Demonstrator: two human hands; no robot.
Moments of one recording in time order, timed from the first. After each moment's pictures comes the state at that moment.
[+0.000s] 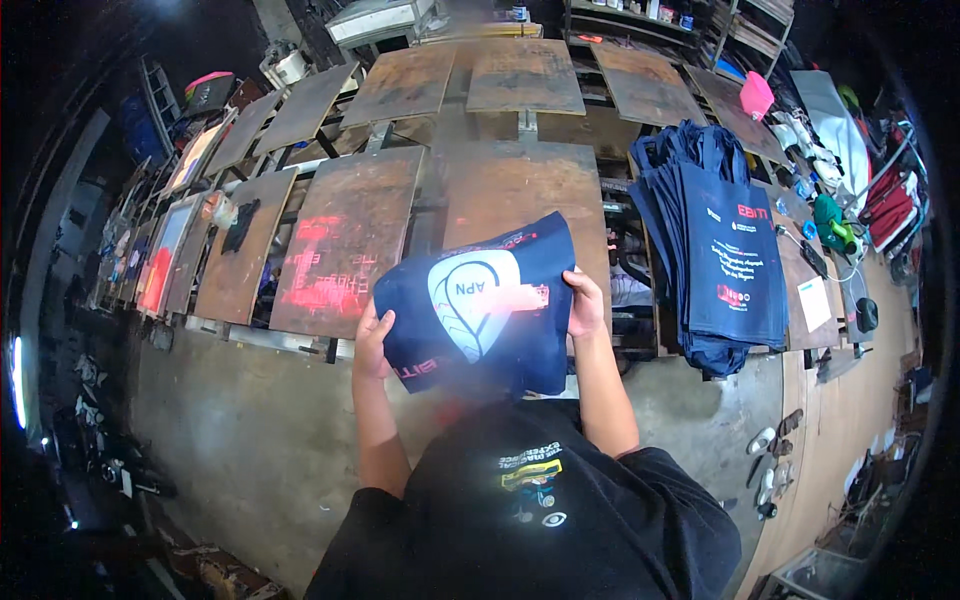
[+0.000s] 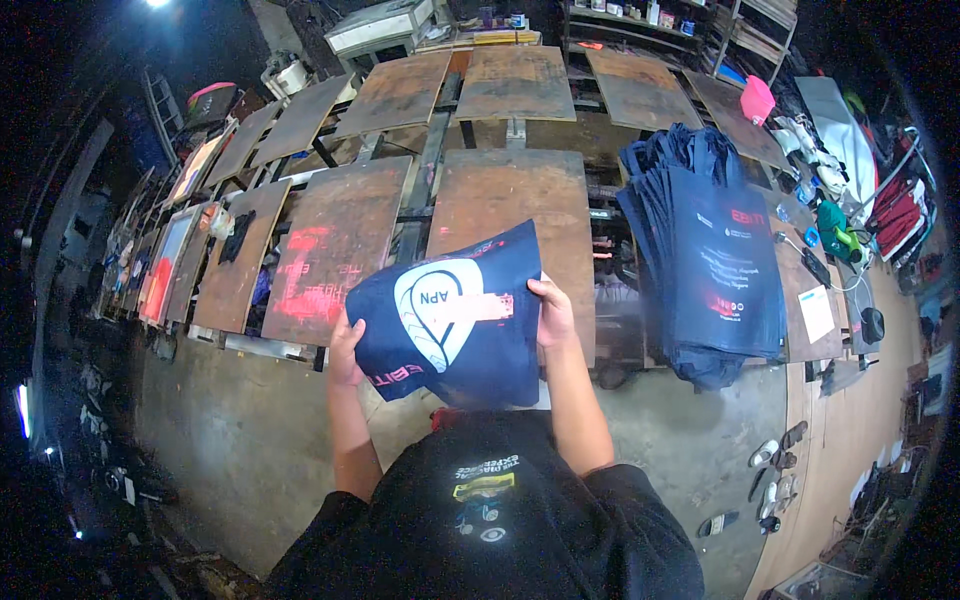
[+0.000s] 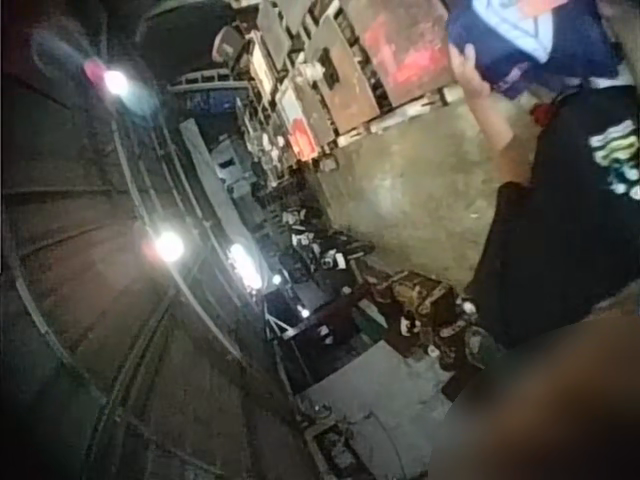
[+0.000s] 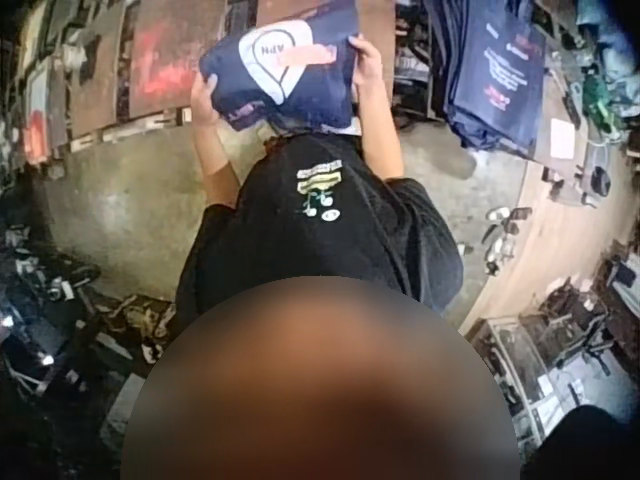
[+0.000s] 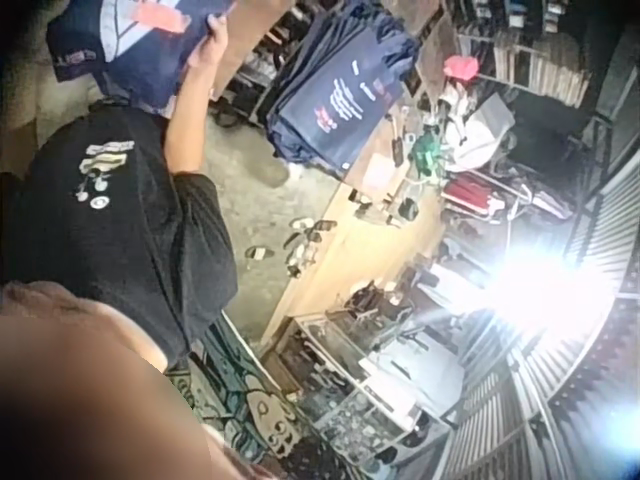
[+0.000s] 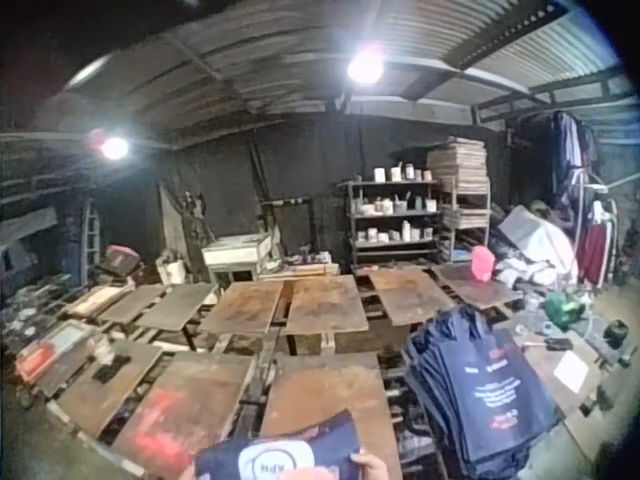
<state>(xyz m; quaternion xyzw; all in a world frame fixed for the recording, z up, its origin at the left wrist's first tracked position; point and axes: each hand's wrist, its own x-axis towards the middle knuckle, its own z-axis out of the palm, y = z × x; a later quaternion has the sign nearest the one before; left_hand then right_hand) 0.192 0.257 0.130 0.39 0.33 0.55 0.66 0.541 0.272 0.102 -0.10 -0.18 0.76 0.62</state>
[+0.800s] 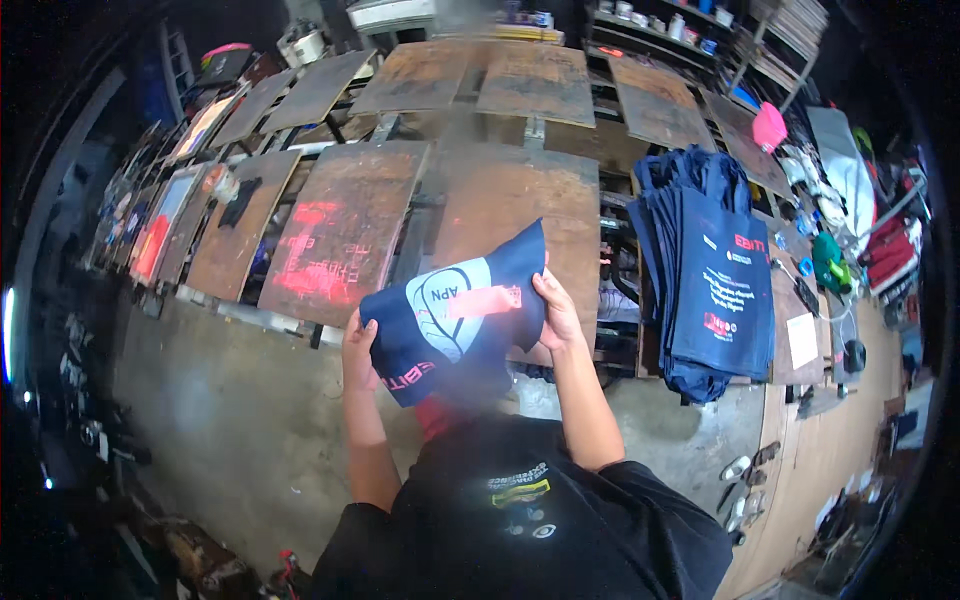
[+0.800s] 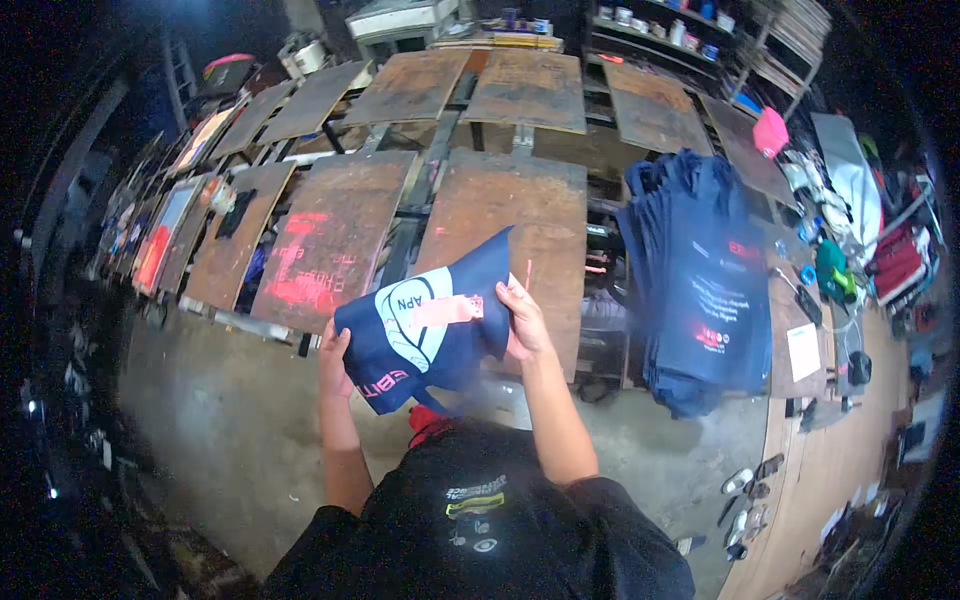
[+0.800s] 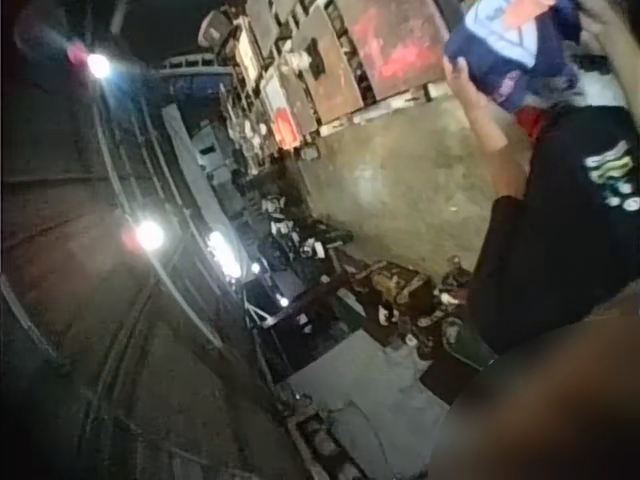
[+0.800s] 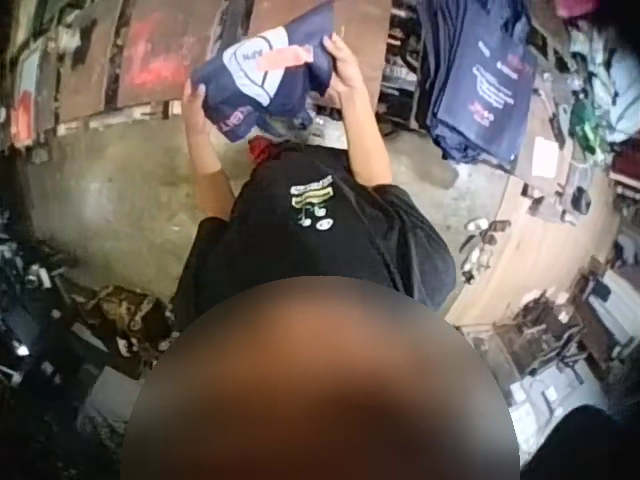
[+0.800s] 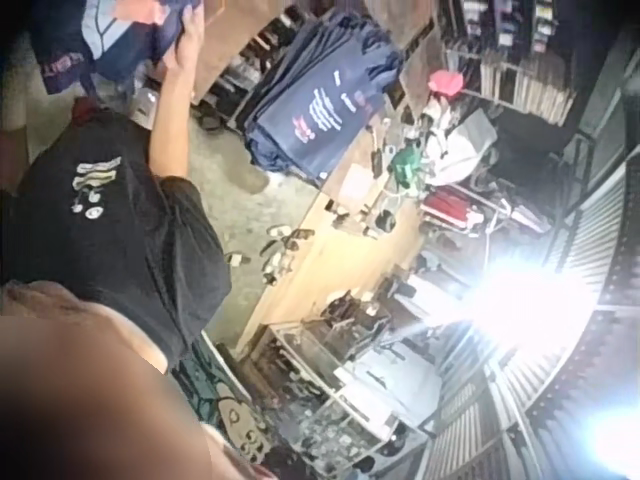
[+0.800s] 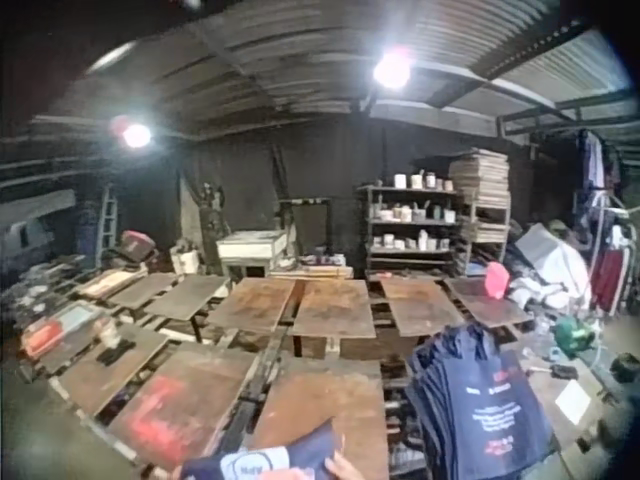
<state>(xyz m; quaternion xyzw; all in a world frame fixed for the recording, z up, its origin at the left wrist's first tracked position) 0.202 0.223 0.112 0.33 0.43 0.62 0.56 0.520 0.270 0.152 -0.15 -0.22 0.77 0.58</state>
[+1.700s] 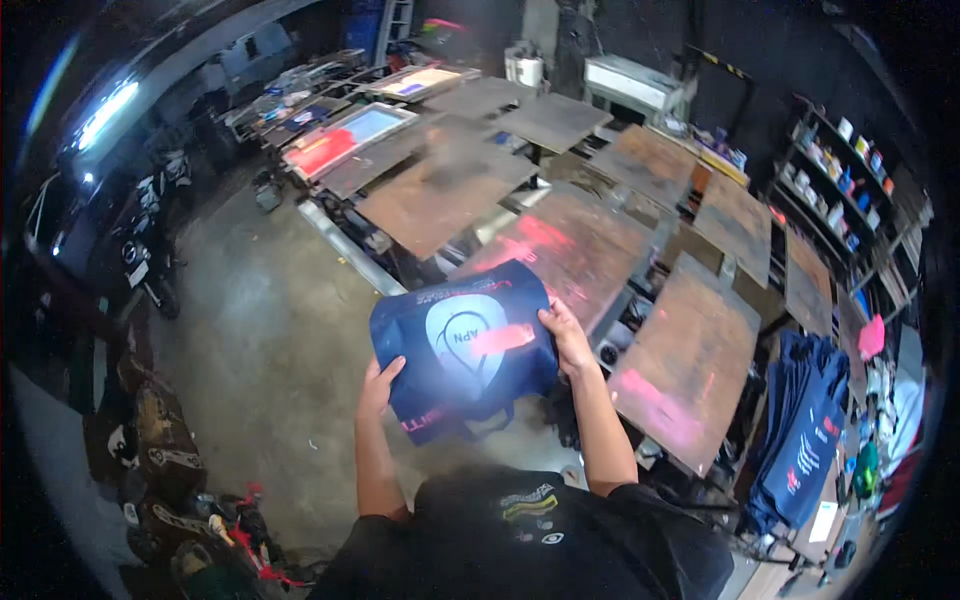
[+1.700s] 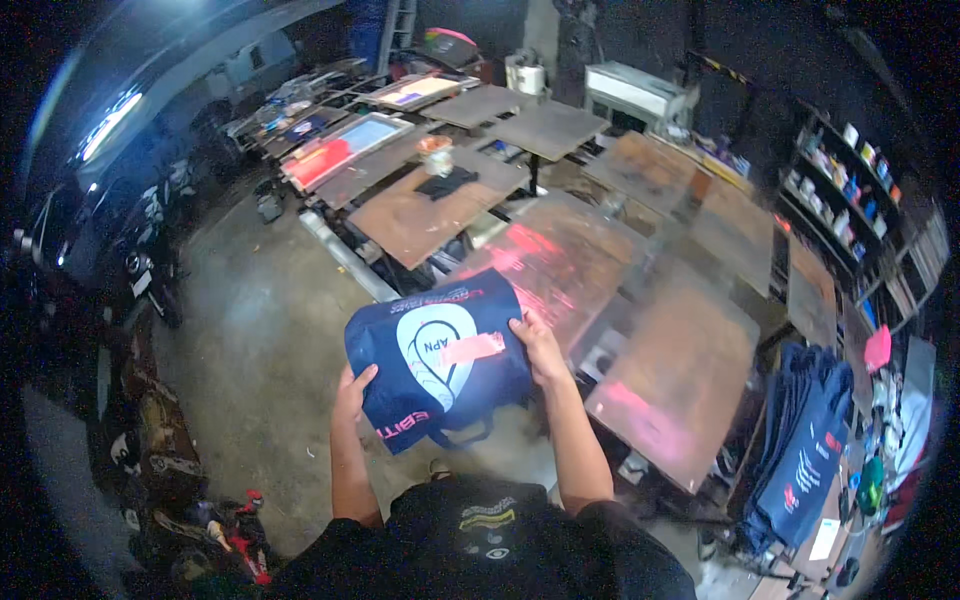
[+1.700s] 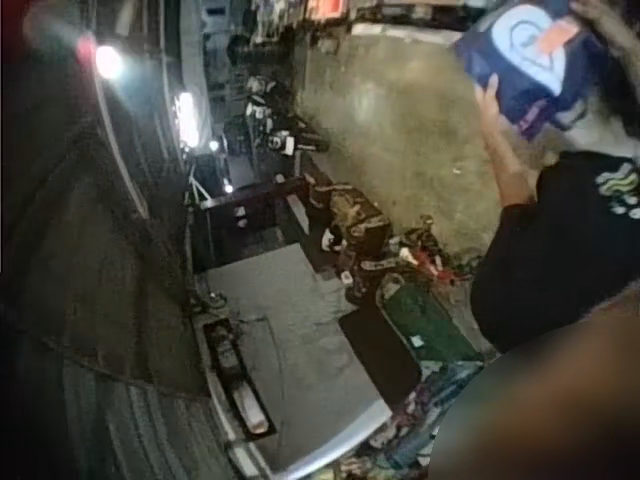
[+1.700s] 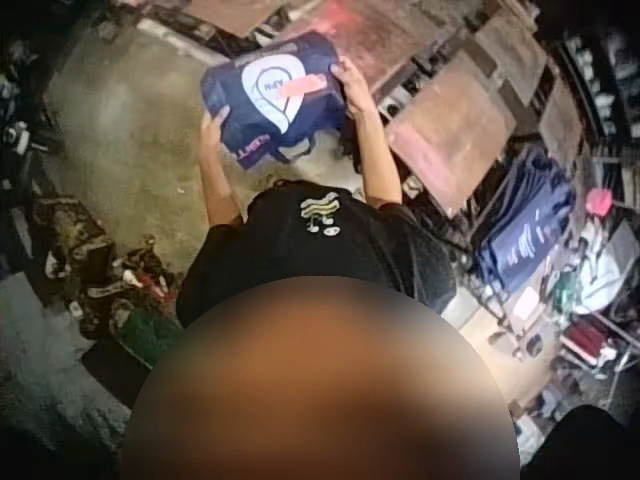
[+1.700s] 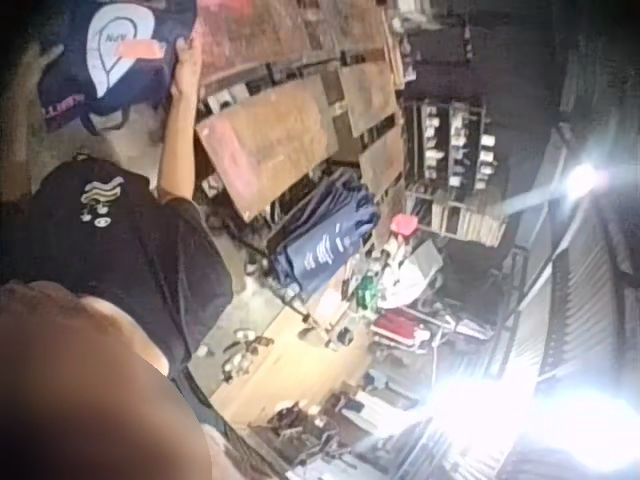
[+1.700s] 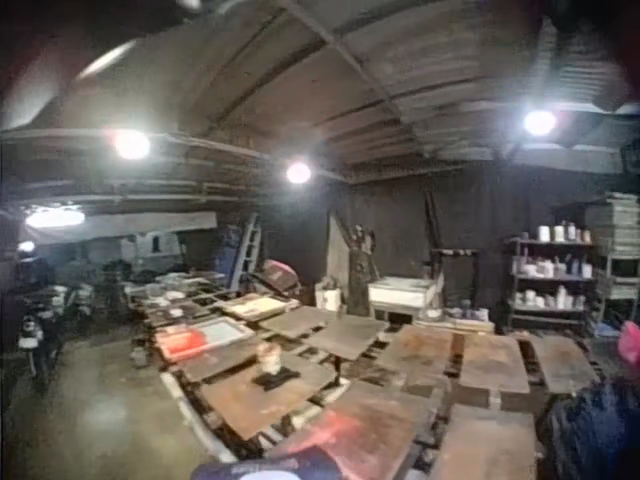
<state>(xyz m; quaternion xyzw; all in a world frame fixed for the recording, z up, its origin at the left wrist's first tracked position) -0.120 0.038 0.128 0.21 0.59 0.68 0.38 0.139 0.270 0.157 -0.21 -0.45 0.79 0.36</state>
